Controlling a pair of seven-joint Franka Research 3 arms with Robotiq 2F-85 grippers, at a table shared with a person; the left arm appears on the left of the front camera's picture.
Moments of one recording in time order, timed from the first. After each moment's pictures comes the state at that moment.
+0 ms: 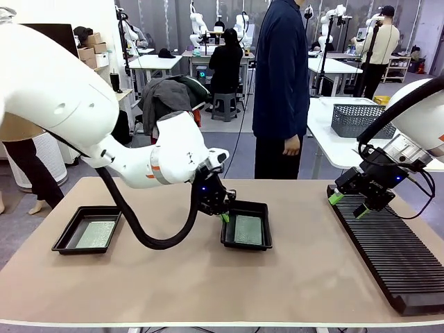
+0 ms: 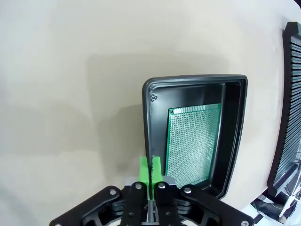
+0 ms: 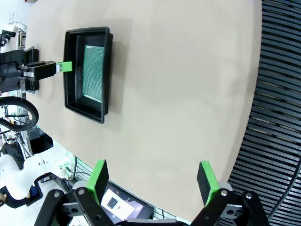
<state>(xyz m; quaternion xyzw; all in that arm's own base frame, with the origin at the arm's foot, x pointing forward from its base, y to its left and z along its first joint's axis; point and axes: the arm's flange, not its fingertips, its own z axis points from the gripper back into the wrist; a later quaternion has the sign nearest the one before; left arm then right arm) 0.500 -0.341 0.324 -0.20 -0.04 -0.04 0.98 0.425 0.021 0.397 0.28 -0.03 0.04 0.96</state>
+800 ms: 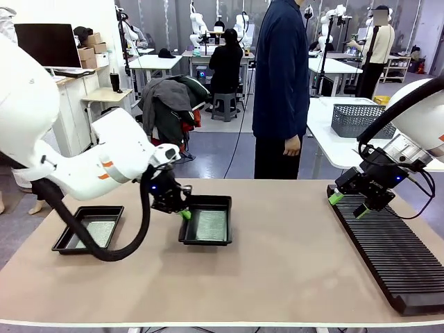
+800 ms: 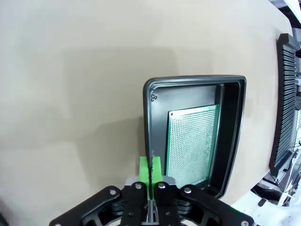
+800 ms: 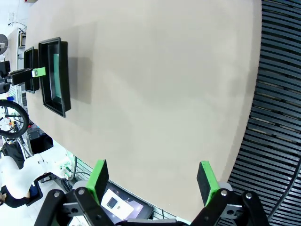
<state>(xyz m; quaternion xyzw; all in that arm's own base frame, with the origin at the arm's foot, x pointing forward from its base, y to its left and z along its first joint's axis) 0.476 -0.211 0.338 -0.24 -0.07 -0.03 0.97 0.425 0.021 0.397 0.28 -0.03 0.04 0.96</state>
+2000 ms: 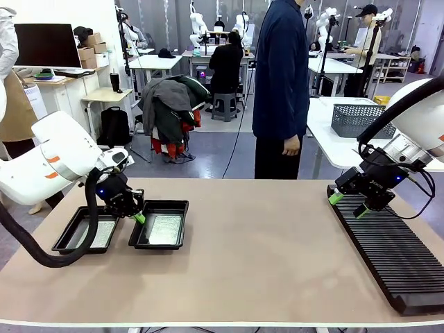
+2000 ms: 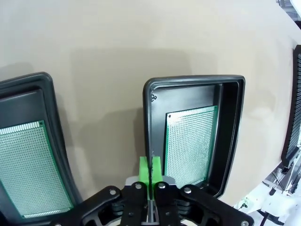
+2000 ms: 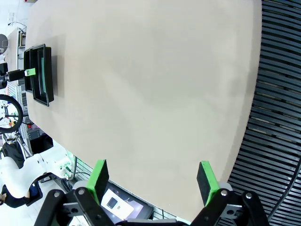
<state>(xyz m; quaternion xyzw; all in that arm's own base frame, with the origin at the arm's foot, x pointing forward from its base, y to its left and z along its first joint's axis) 0.471 -0.086 0.326 -0.23 -0.05 -0.01 0.97 0.425 0.021 0.397 0.28 -0.03 0.04 0.96</state>
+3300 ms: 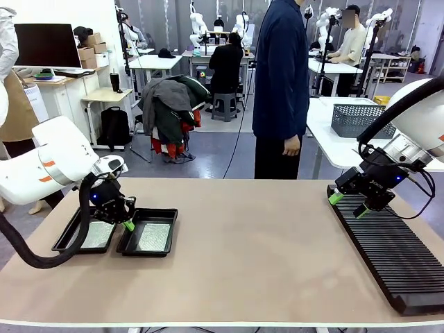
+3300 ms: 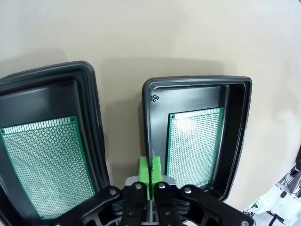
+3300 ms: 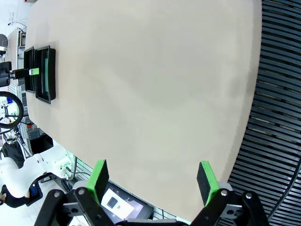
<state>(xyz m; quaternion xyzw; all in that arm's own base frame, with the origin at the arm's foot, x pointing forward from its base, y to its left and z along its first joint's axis) 0.477 -0.068 0.307 -0.19 -0.03 0.00 0.98 0.425 0.021 0.397 0.28 -0.03 0.04 0.96</state>
